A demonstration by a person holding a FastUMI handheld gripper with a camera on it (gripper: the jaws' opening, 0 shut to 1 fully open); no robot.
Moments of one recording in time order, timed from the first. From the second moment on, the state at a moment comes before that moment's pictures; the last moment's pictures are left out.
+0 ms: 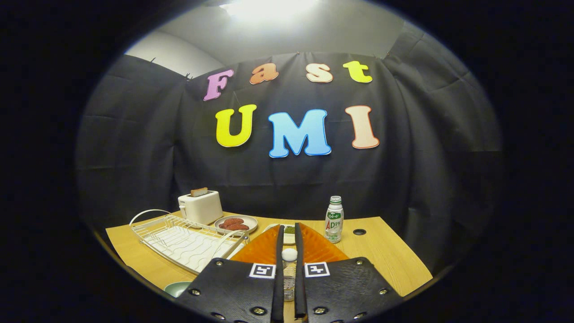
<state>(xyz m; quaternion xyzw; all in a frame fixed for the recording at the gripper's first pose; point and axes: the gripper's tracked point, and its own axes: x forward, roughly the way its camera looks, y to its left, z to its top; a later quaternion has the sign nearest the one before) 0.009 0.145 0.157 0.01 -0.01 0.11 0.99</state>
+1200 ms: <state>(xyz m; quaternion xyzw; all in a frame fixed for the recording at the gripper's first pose) -0.074 0.182 0.165 -0.03 0.07 0.16 0.98</state>
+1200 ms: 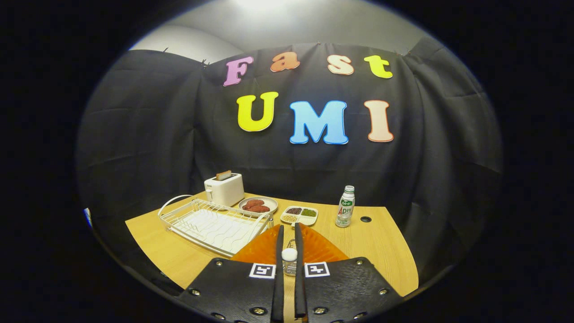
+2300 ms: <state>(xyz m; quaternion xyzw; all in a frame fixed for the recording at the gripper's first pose) -0.072 0.315 0.080 -0.09 0.18 0.24 0.95</state>
